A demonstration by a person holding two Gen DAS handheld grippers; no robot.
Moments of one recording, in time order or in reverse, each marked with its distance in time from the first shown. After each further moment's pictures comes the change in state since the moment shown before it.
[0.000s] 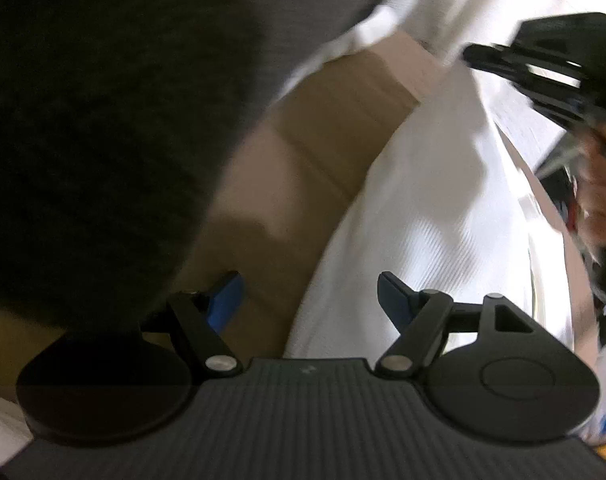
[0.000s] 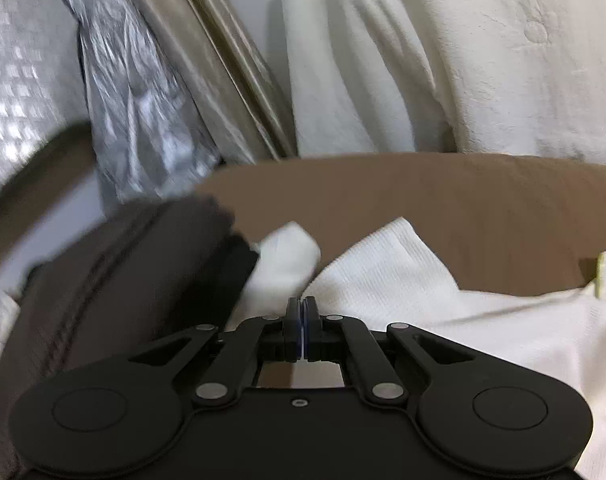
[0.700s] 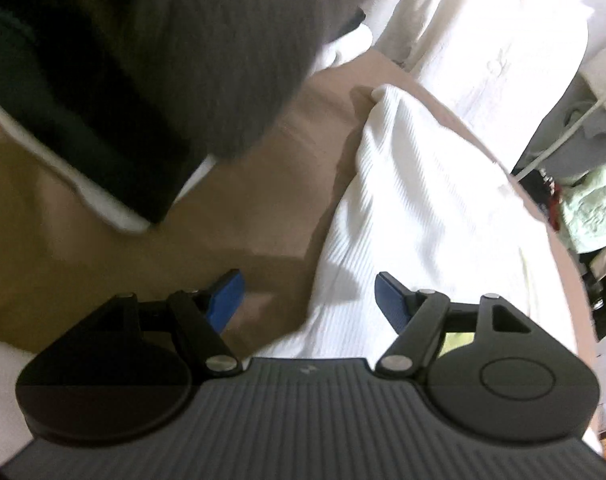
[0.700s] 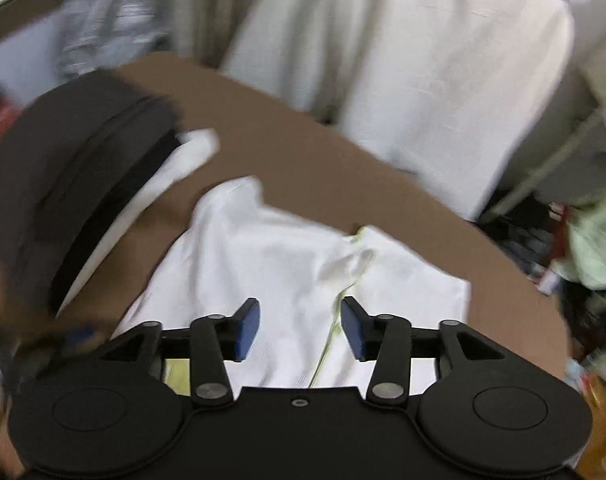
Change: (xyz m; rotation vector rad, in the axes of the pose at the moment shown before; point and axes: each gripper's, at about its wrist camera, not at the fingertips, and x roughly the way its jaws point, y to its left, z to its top) left arm -0.043 0.018 -0.069 0.123 -0.127 -0.053; right arm -0.230 0.027 0.028 -0.399 0.358 -0.397
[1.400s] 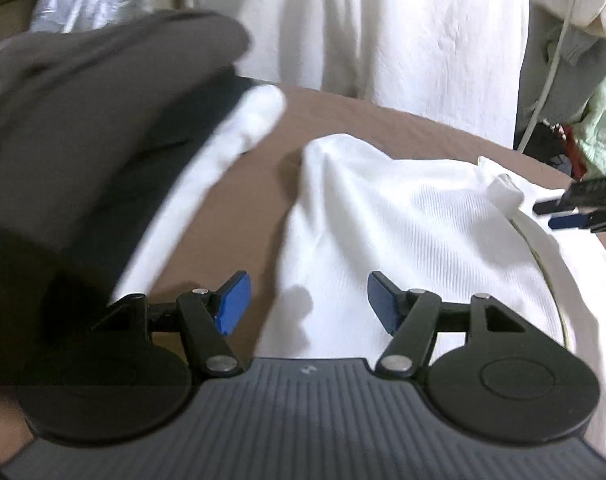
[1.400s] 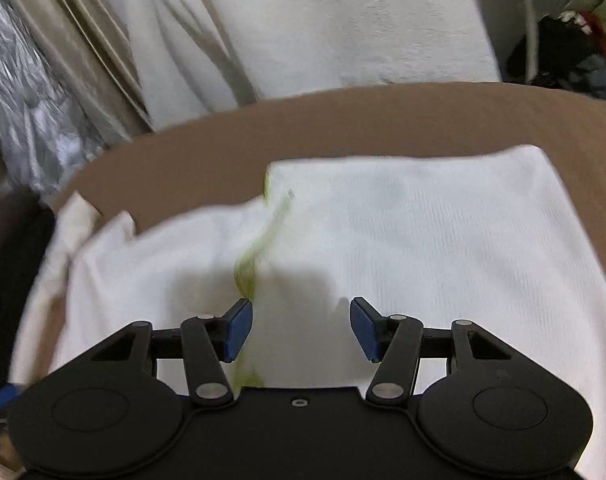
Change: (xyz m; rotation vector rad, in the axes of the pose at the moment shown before) left arm 0.060 -0.125 0.034 0.351 -0.106 0.115; right arm 0.257 -0.191 -0.079 0.583 -0.253 0.363
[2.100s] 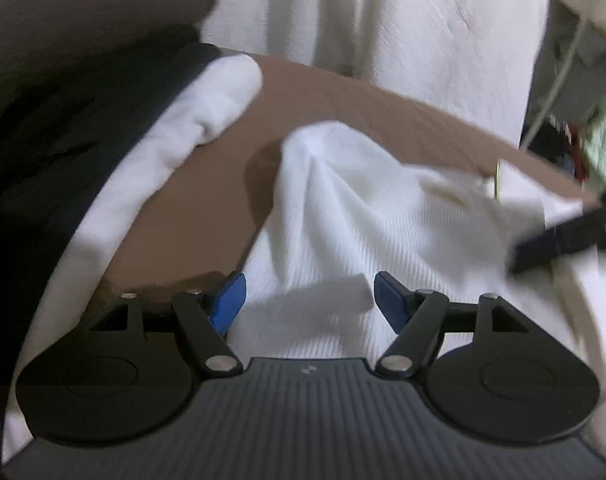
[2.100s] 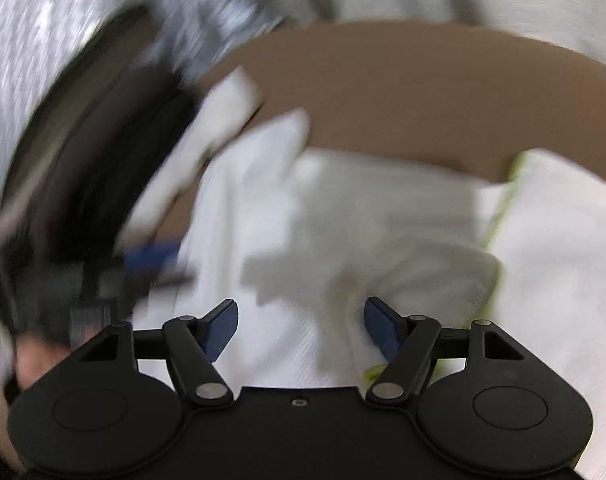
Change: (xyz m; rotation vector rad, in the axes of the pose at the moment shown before) left arm 0.078 0.013 0.018 -0.079 0.062 -0.047; right arm 0.080 0.077 0.011 -0.413 0.433 0.379
